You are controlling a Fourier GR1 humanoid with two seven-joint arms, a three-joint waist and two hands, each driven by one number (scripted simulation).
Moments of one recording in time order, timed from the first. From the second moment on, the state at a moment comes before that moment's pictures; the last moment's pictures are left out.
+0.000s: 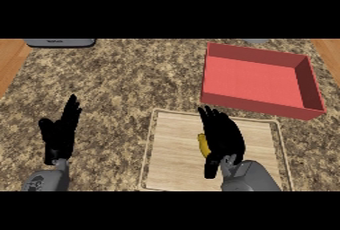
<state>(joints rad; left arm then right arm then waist) -0.11 0.19 0.03 -1.30 0.04 0.21 0.02 -0.29 -0.07 0.48 -1.59 0.89 0.46 0.81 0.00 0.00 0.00</state>
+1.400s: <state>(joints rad) -0.07 0.16 0.07 -1.34 0.00 0.19 0.04 -0.04 -0.18 0.62 -1.73 1.10 0.31 0.42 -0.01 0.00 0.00</state>
